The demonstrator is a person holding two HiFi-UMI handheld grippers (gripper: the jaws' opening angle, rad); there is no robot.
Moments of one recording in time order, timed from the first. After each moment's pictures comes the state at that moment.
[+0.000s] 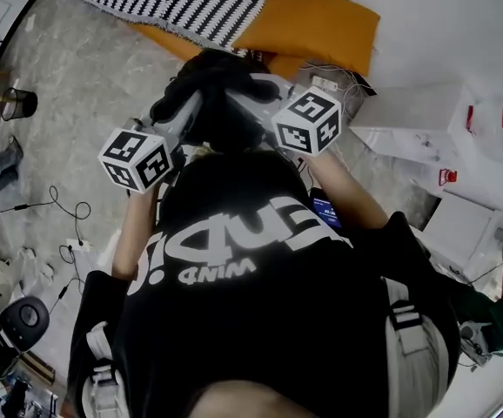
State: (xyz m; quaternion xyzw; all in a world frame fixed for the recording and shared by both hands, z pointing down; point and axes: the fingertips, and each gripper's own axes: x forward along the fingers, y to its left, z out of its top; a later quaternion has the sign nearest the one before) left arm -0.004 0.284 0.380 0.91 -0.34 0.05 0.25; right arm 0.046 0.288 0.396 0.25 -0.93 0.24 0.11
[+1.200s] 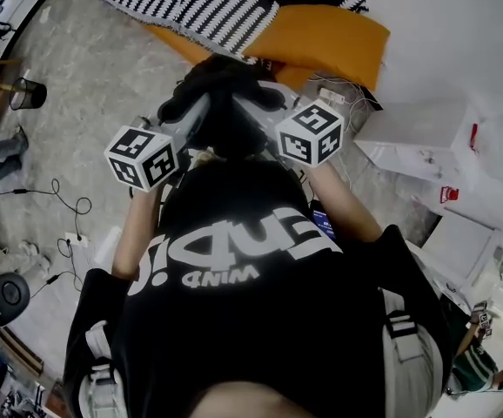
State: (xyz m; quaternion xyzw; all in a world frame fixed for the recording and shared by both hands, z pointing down) left arm -0.002 0.286 0.375 0.90 -0.35 0.06 0.25; right arm 0.047 0.290 0.392 0.27 -0.93 0.24 0.09
